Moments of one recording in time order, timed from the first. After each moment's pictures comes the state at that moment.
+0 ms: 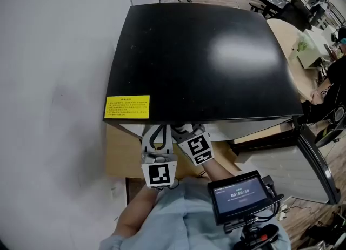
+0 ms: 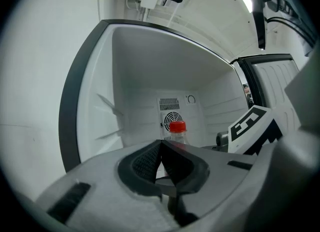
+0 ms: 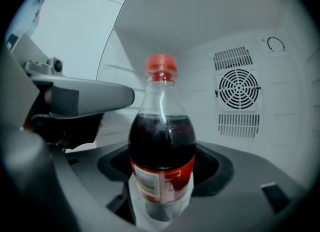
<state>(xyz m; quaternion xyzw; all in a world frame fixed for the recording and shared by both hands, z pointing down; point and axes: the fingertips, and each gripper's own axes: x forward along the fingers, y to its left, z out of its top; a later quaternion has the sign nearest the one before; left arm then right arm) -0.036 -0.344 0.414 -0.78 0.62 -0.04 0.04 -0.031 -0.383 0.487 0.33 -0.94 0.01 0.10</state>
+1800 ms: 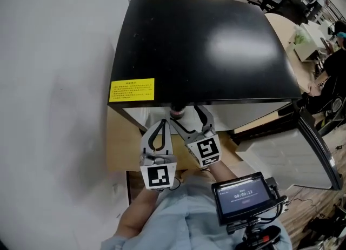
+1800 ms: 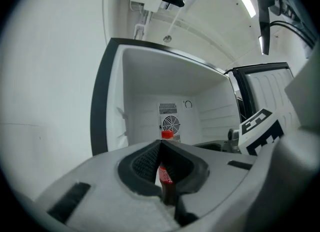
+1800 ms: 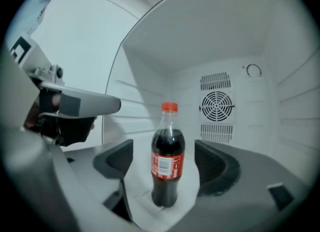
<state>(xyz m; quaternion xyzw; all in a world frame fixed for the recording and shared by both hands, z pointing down) -0.042 -0.305 0.407 -0.79 0.62 -0.03 0.03 0.005 -0.354 0.465 0.39 -0.92 -0.02 0.06</state>
